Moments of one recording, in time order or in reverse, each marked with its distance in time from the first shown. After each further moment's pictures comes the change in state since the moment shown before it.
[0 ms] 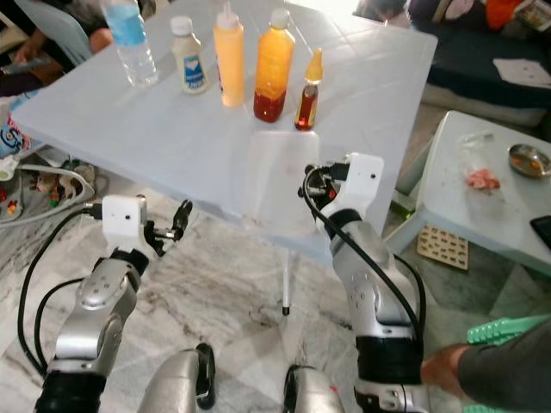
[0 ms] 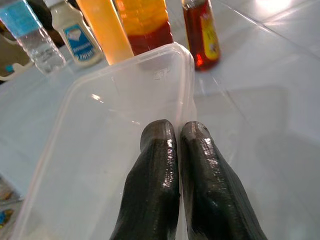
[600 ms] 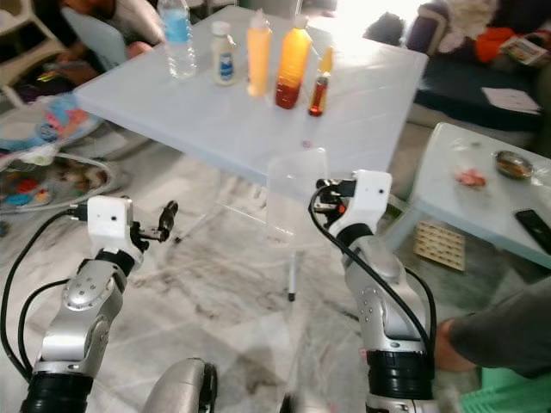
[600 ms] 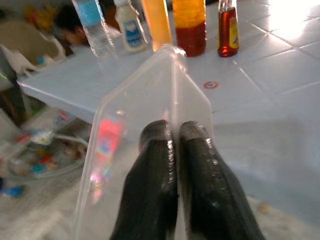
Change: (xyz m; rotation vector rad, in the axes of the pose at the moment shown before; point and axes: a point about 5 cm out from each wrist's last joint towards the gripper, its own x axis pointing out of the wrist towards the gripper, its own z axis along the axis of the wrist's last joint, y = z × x) left arm -0.012 0.019 -0.013 0.009 0.028 0.118; right arm -0.004 -0.012 0.004 -0.093 -0.040 0.011
